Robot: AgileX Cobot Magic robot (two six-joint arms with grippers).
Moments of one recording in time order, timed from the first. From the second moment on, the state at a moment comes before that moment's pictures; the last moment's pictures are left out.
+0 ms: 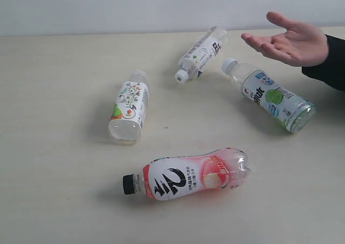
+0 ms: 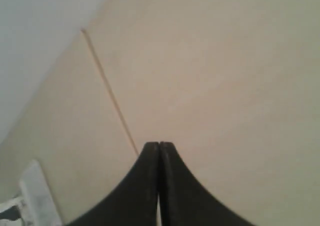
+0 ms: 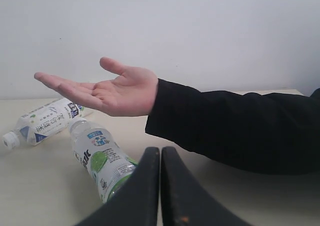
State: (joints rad) left arm -0.16 1.33 -1.21 0.51 1.03 0.46; right arm -0.17 0.01 0.00 0.05 0.20 -0.02
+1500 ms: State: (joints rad) left arm -1.04 1.91 -1.24 0.07 0.74 0.46; right arm -0.17 0.01 0.00 0.05 0.20 -0.02
